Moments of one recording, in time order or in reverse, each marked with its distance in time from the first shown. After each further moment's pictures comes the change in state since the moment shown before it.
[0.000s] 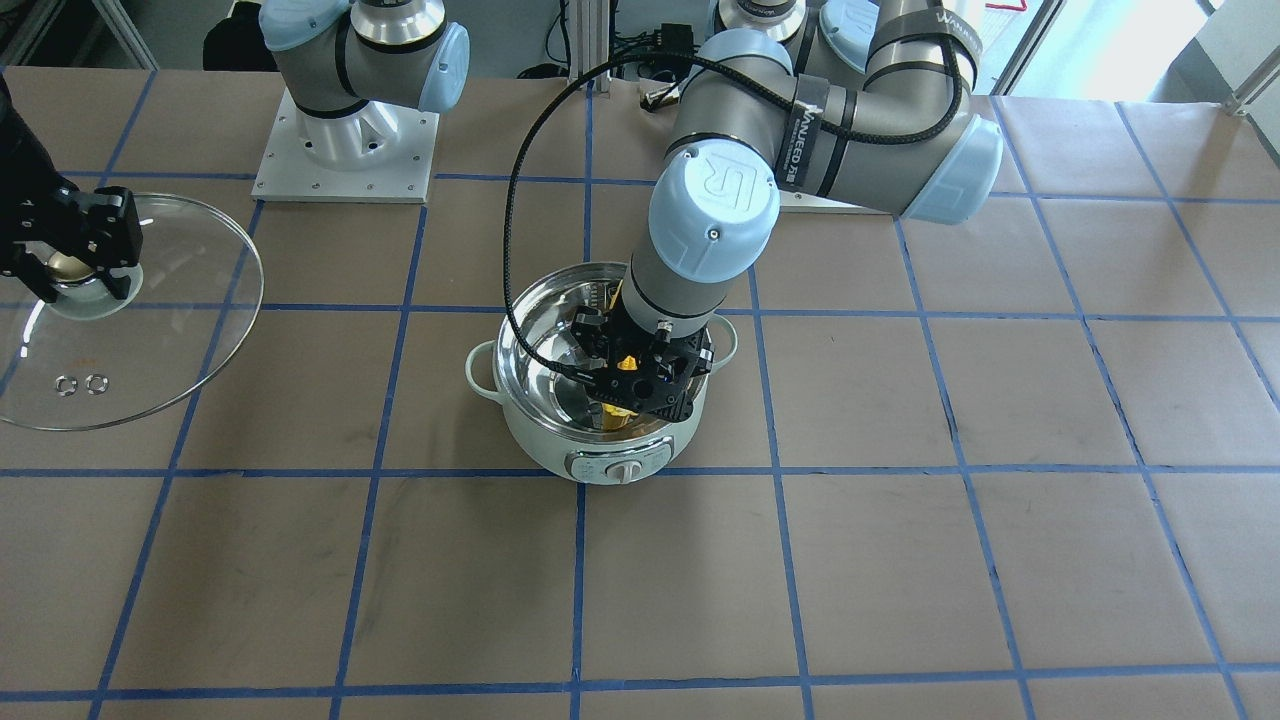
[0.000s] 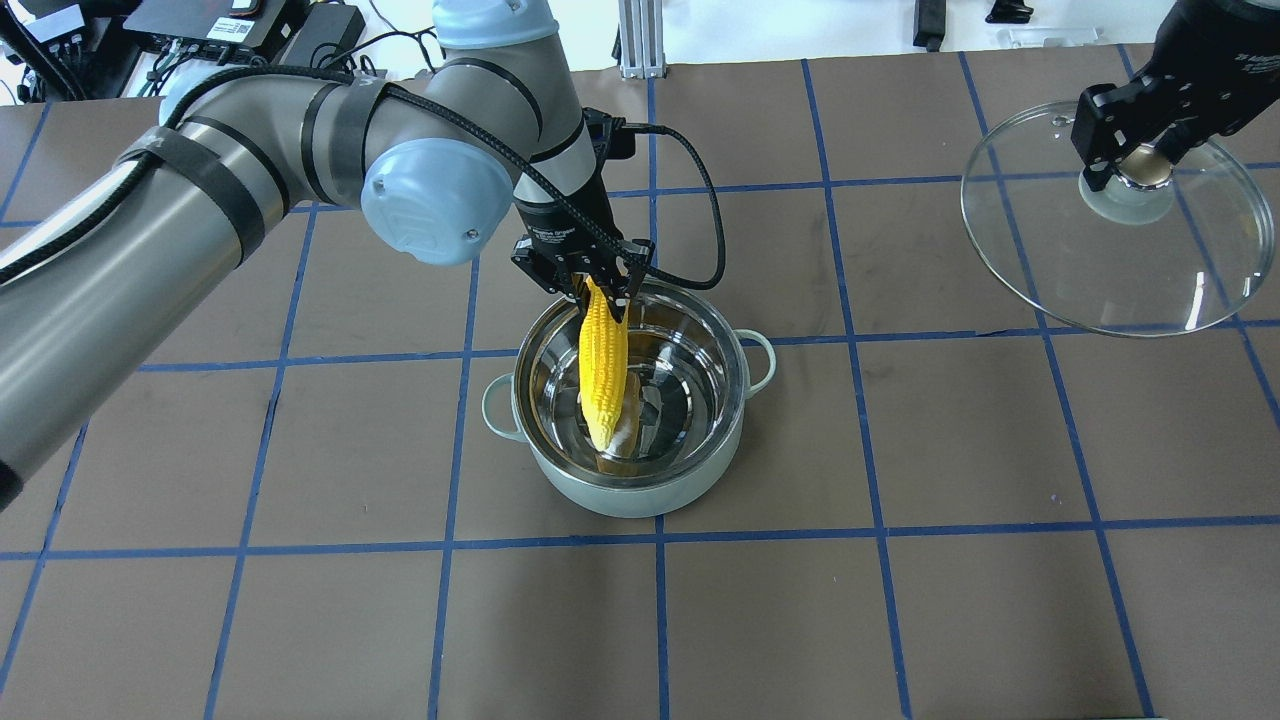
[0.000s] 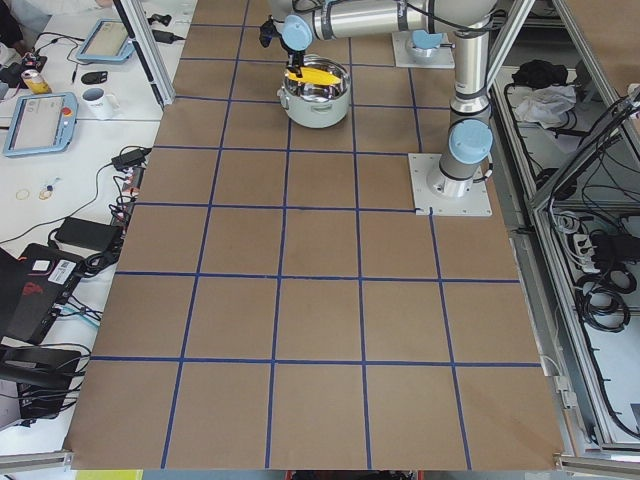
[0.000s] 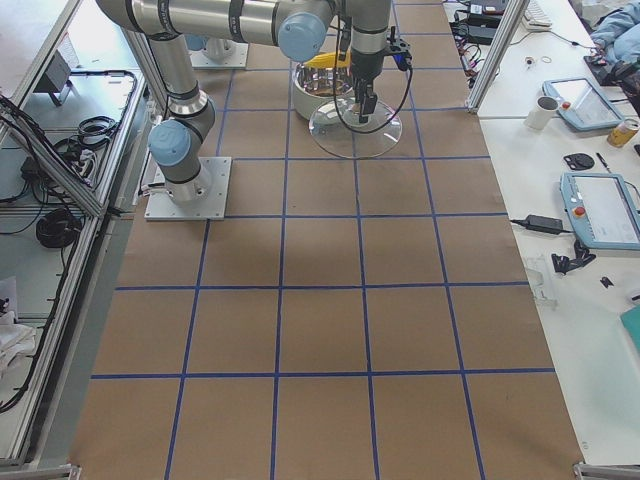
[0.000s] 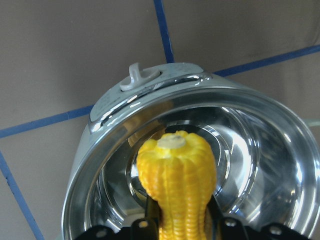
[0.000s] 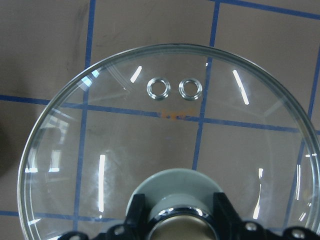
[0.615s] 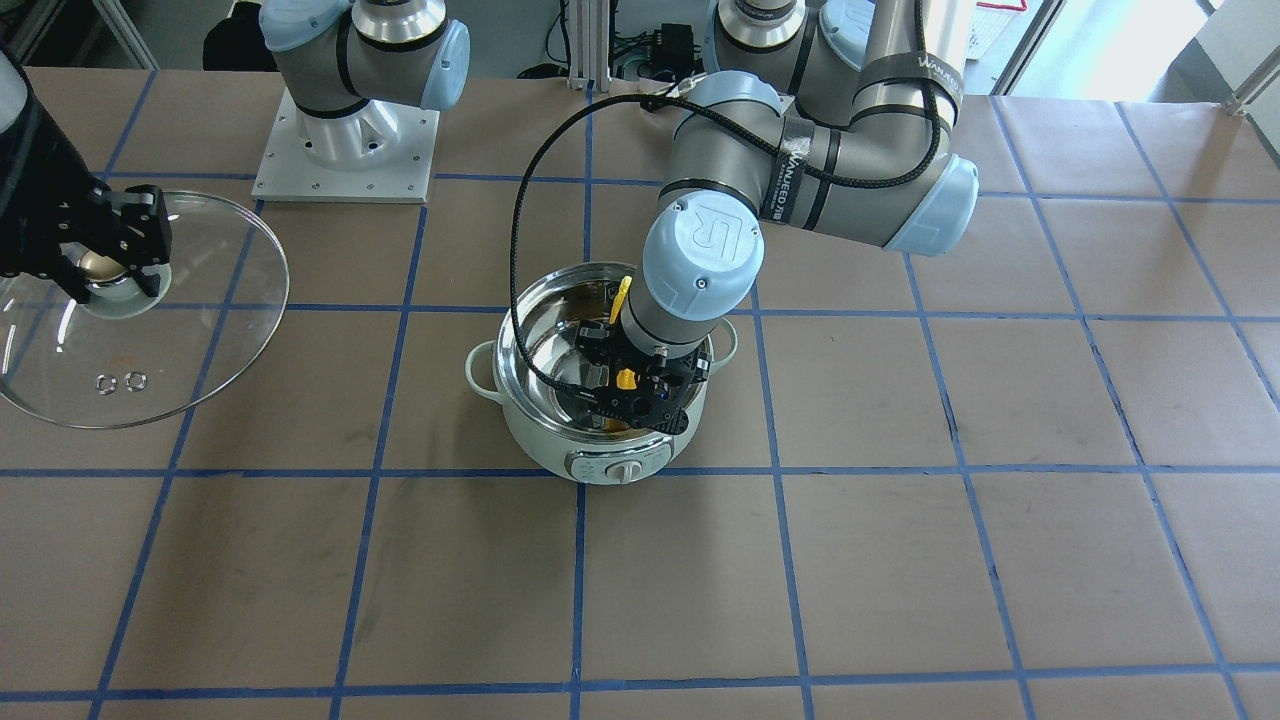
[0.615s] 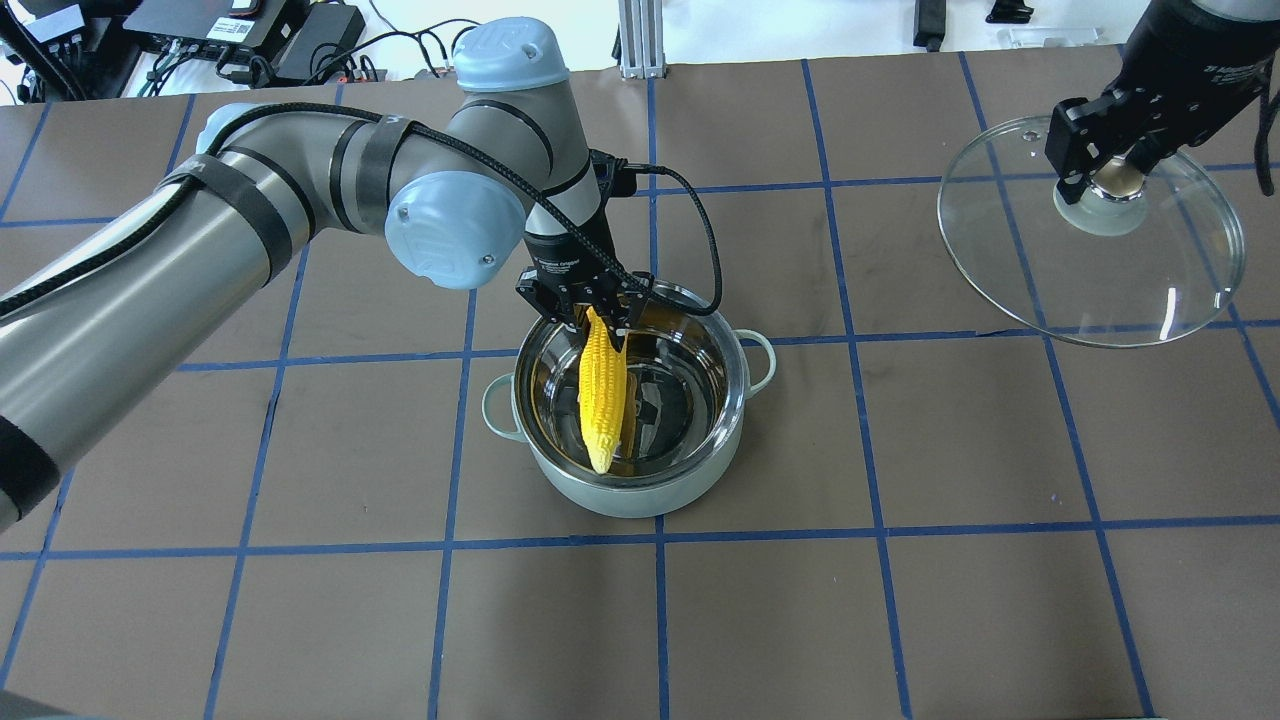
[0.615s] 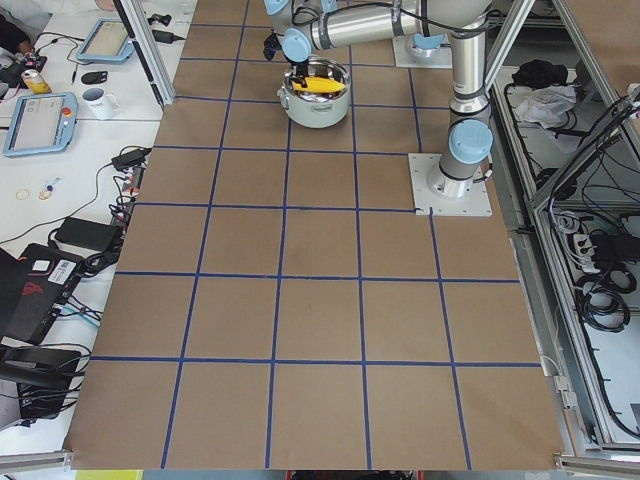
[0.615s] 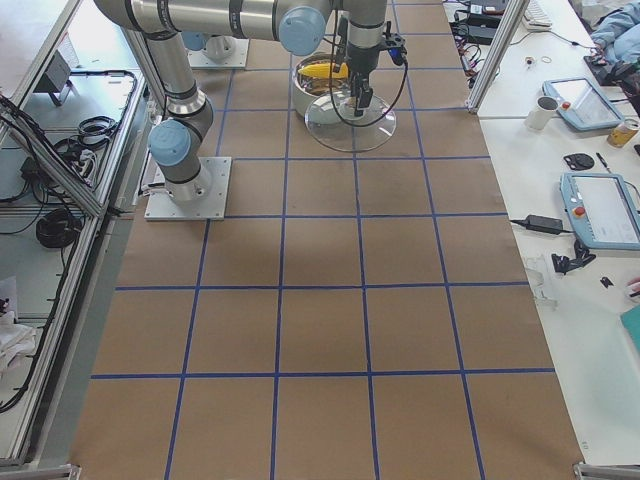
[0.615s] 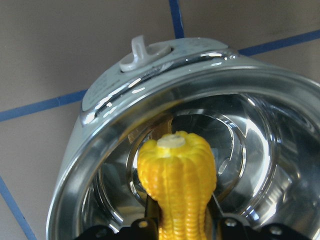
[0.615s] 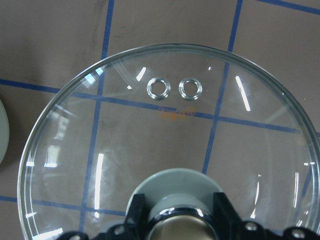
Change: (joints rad) left arm 0.000 -0.032 -0.046 0.012 0.001 -0.002; right arm 0.026 0.006 0.003 0.023 0.013 -0.024
